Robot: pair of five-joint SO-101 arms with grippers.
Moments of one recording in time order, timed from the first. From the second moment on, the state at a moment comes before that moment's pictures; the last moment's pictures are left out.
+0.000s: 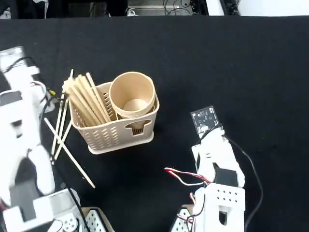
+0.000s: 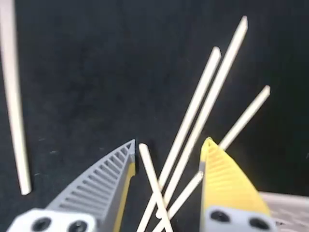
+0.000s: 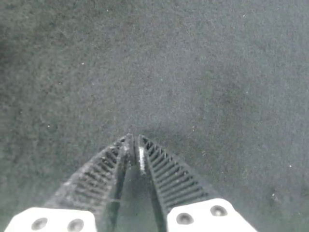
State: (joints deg) left arm -27.6 -10.9 26.8 54.3 -3.6; right arm 9.5 -76.2 92.2 44.1 29.1
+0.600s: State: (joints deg) left arm -21.8 35.0 -12.2 68.8 -11.0; right arm 9.5 -76.2 92.2 44.1 29.1
